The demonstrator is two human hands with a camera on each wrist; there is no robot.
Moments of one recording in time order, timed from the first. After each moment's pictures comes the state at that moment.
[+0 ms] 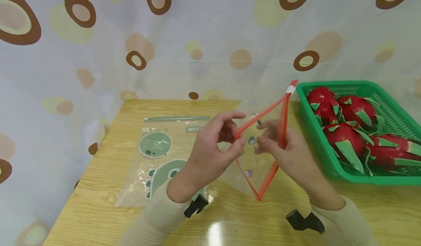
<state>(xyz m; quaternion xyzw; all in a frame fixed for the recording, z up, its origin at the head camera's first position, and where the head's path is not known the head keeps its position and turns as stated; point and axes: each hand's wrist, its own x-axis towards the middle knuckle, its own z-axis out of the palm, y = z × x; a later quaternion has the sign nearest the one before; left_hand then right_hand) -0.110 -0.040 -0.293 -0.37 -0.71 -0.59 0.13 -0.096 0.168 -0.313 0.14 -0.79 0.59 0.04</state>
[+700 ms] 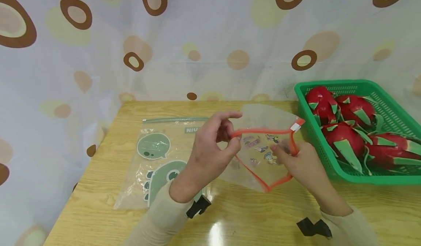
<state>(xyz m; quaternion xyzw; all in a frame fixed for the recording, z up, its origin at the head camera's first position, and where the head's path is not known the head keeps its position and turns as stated) -0.113 -0.033 -0.300 -0.33 -0.74 -0.57 0.16 -0.092 0.207 -0.348 -0.01 -0.90 0.44 0.01</state>
